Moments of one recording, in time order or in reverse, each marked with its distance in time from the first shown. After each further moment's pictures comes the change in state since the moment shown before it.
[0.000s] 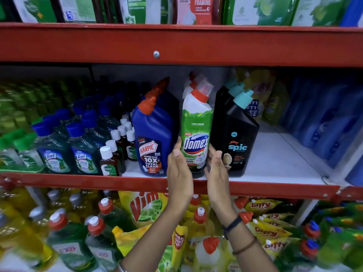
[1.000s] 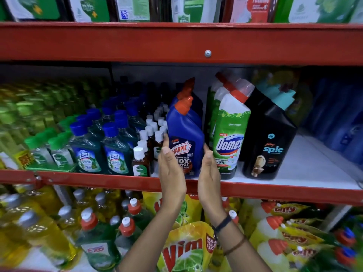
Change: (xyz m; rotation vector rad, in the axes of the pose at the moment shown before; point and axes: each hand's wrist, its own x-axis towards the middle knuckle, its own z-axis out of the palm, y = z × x) left_hand 0.022 0.007 -0.085 0.012 0.132 -0.036; right_hand -0.007 0.017 0.097 -0.134 0.083 -0.001
